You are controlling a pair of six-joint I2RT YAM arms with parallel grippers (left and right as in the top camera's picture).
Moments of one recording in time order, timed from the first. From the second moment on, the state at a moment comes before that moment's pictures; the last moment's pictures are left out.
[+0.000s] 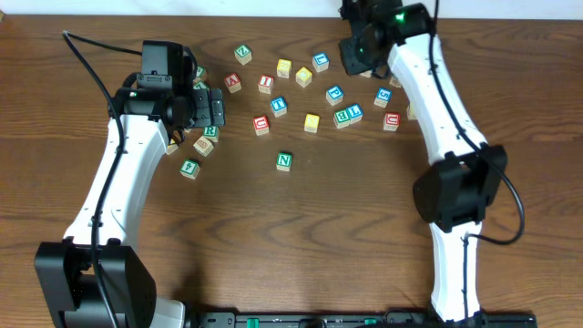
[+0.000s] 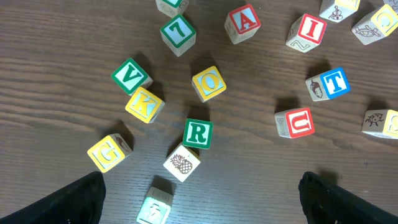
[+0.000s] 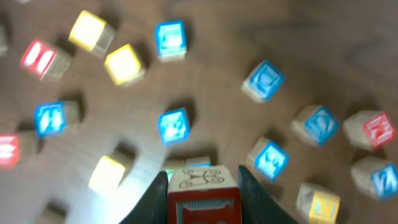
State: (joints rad) left arm -0.06 1.64 1.37 -0.78 0.02 -0.15; right arm 0.30 2.30 2.36 -1.22 -0.02 -0.02
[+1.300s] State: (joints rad) left arm -0.06 1.64 1.37 -0.78 0.02 -0.15; right arm 0.49 2.30 1.88 -1.23 -0.15 -0.32
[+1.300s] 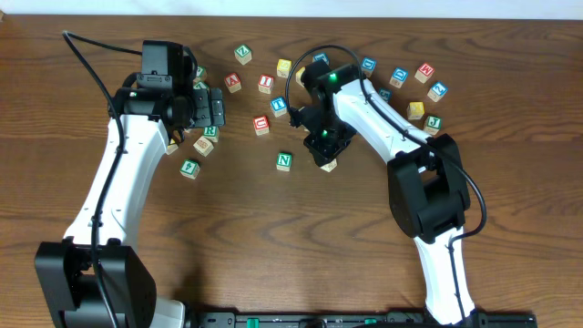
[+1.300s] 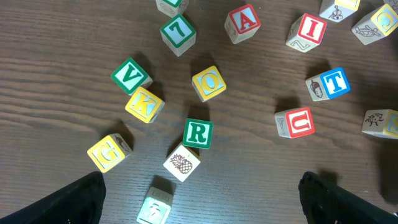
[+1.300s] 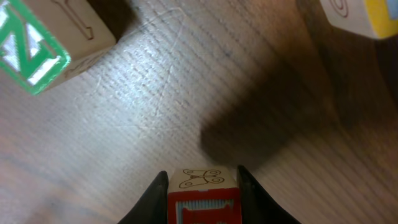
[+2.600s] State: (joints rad) left arm -0.06 1.64 1.37 -0.78 0.02 -0.15; right arm 0.39 2.15 2.01 -1.48 -0.18 0.05
